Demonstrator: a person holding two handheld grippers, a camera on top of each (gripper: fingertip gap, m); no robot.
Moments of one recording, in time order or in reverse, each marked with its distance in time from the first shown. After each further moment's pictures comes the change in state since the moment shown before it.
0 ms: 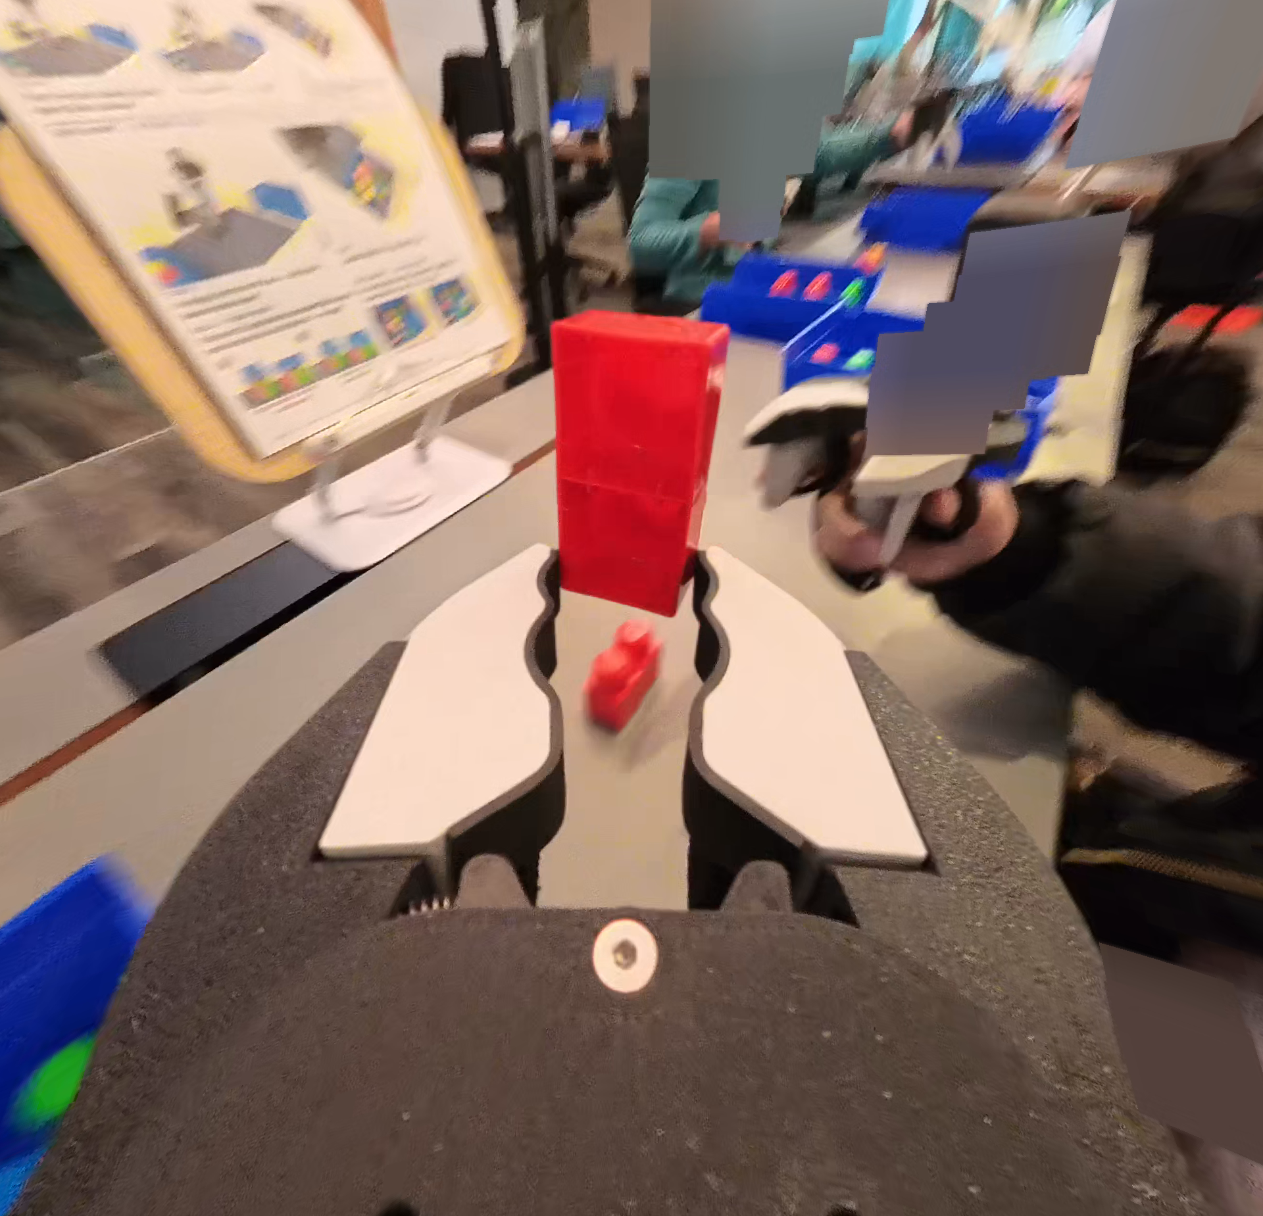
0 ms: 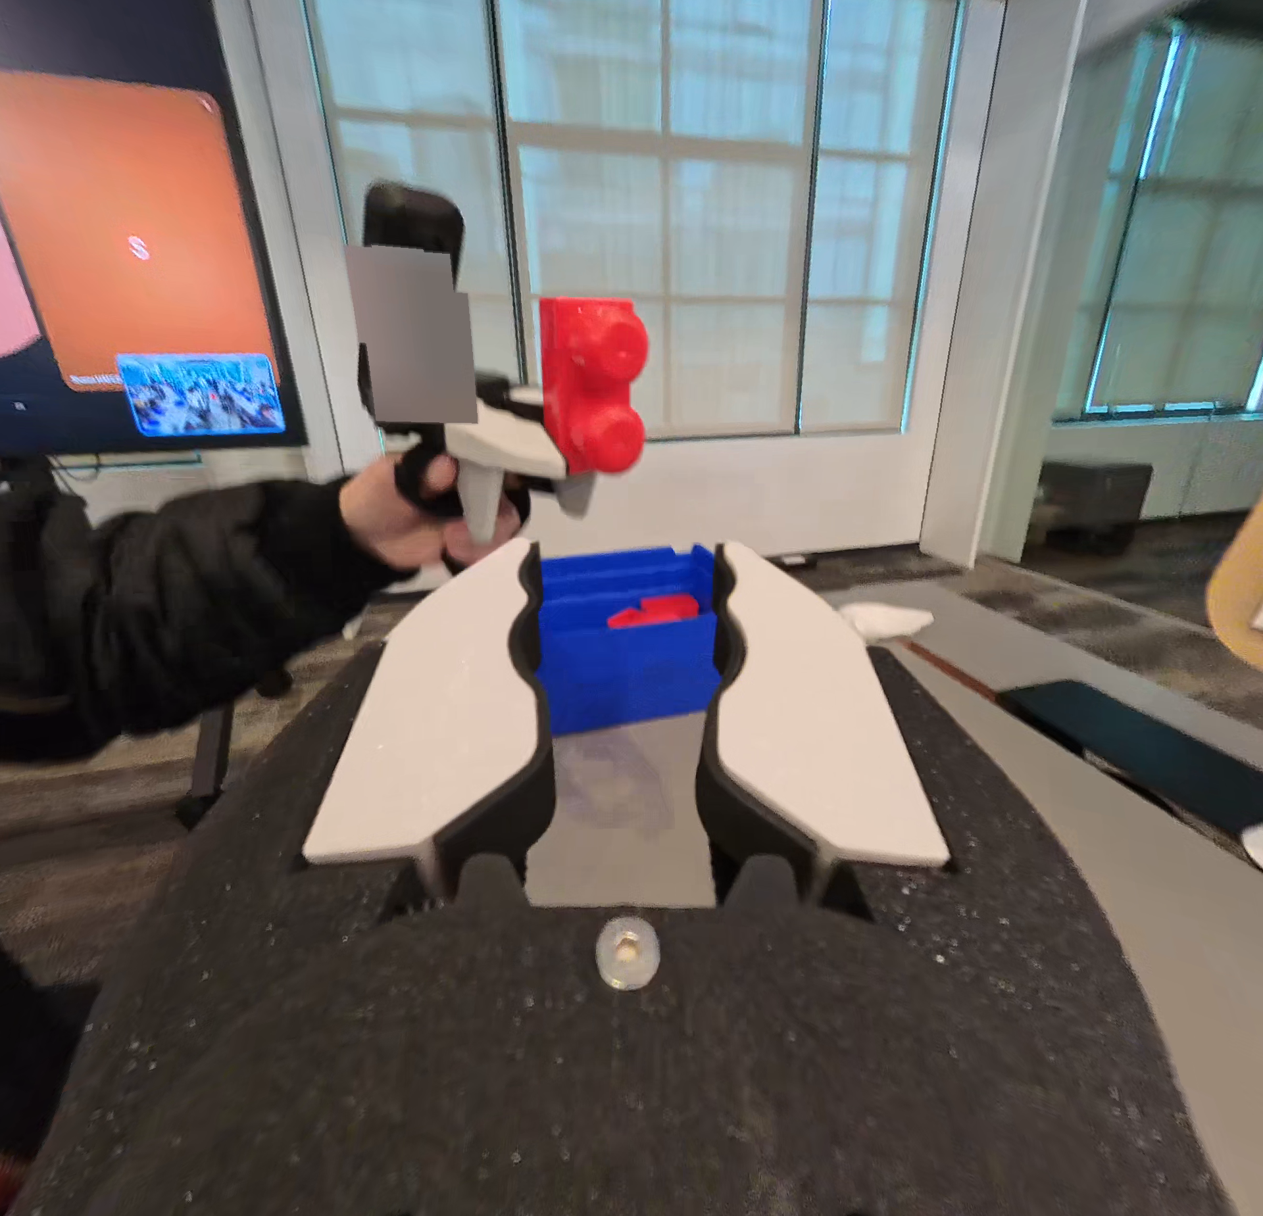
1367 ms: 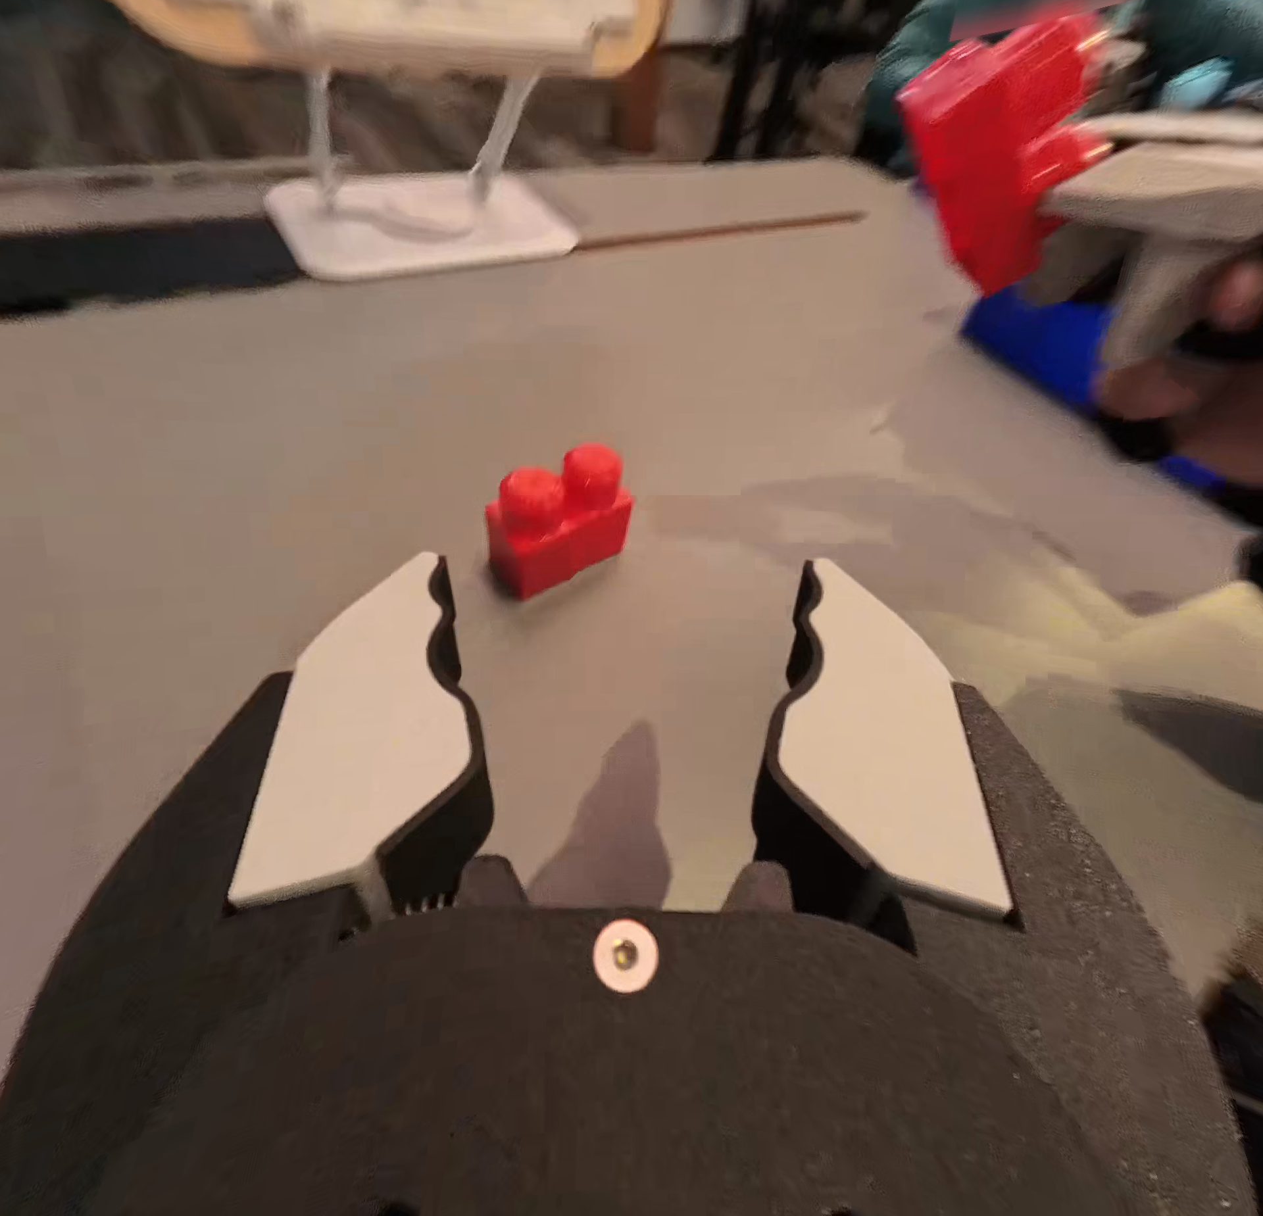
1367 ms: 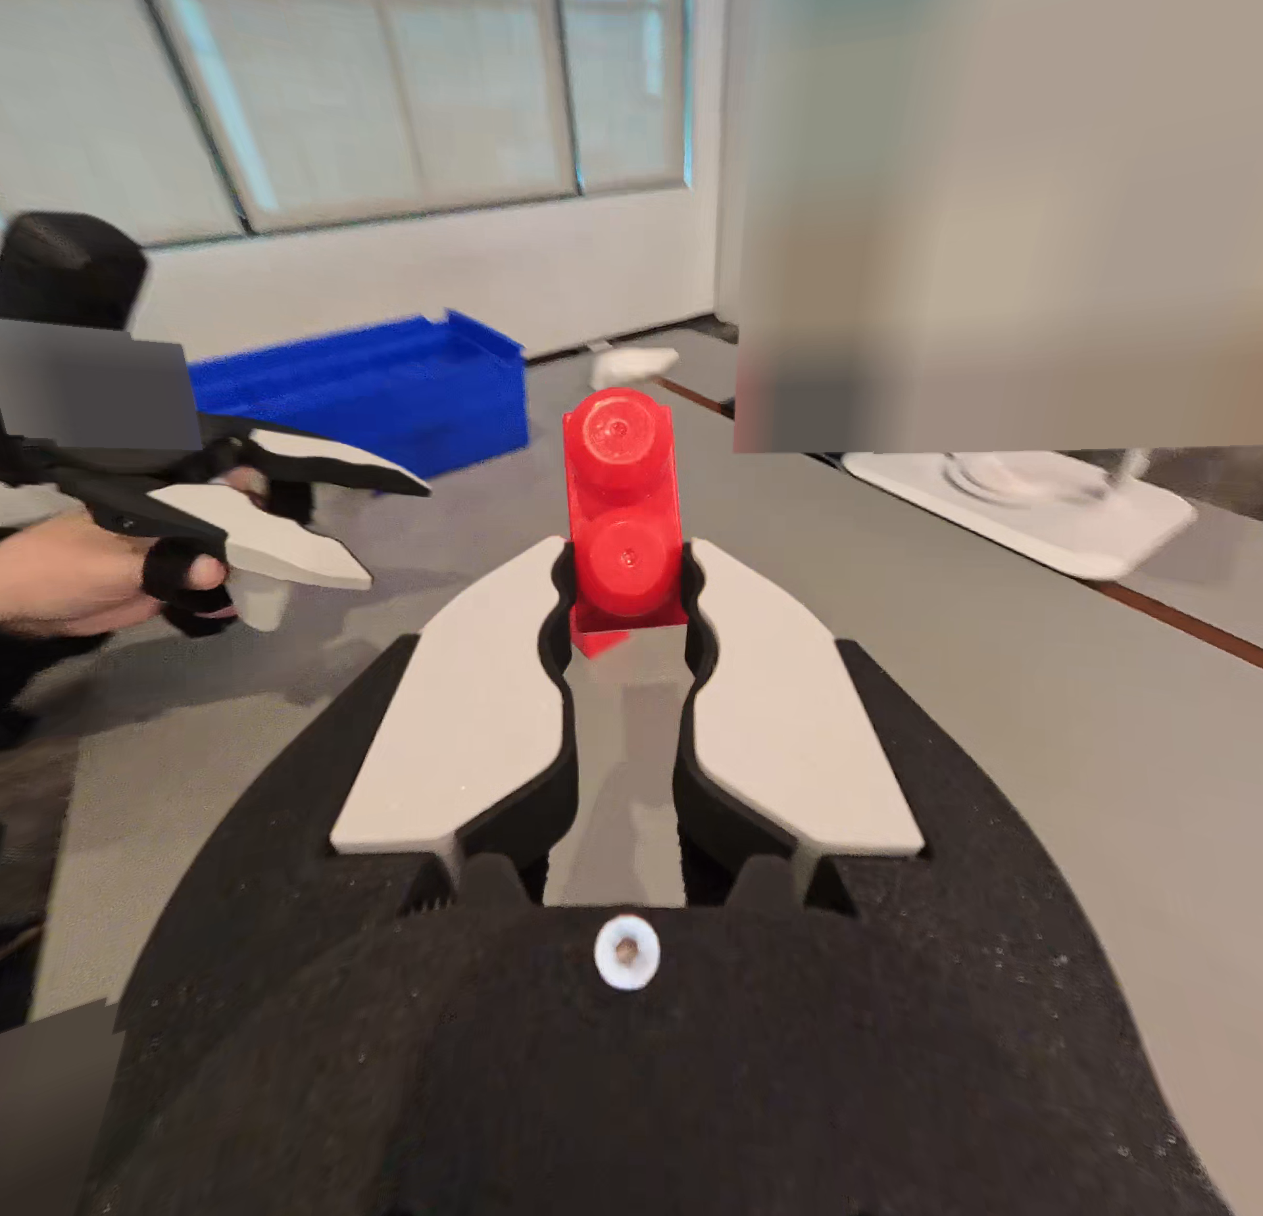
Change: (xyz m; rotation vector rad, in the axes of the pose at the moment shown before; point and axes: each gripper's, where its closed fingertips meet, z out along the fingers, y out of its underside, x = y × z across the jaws) left arm 0.041 0.137 0.092 -0.163 -0.347 -0.266; right arm 0.084 0.039 -0.138 -0.315 0.339 0.018
